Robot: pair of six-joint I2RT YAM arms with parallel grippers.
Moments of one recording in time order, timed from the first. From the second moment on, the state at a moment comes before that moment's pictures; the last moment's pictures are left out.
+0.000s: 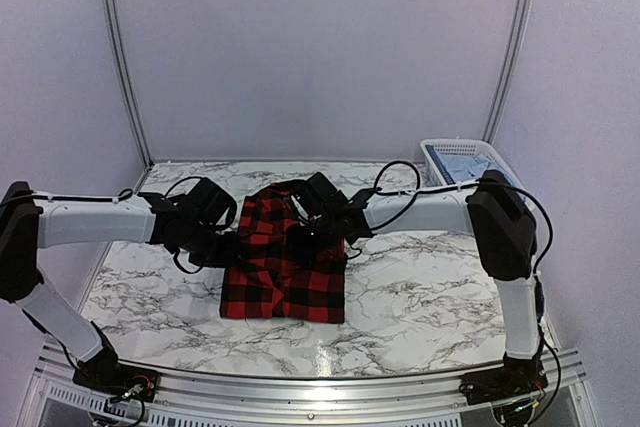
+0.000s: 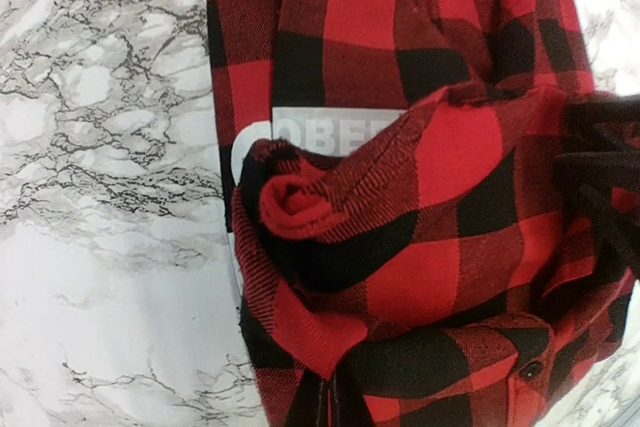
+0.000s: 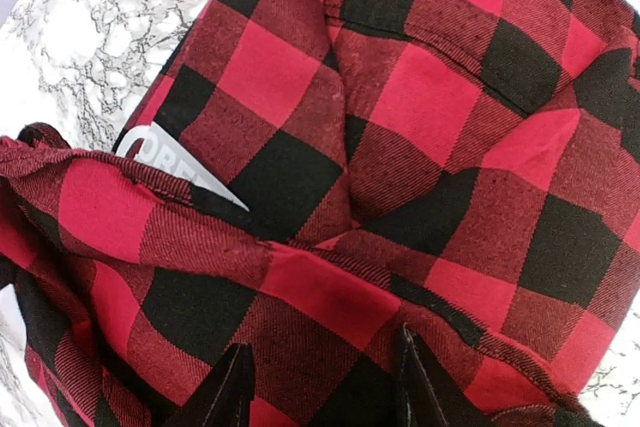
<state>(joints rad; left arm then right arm) -0.70 1.55 0.95 -0.48 -0.07 -0.58 0.92 2.13 1.59 -0.34 0.05 0.44</state>
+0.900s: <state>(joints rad) -0.65 1.37 0.65 -0.02 0.13 -0.62 1.02 2.08 1.56 -0.31 -0.09 0.38</state>
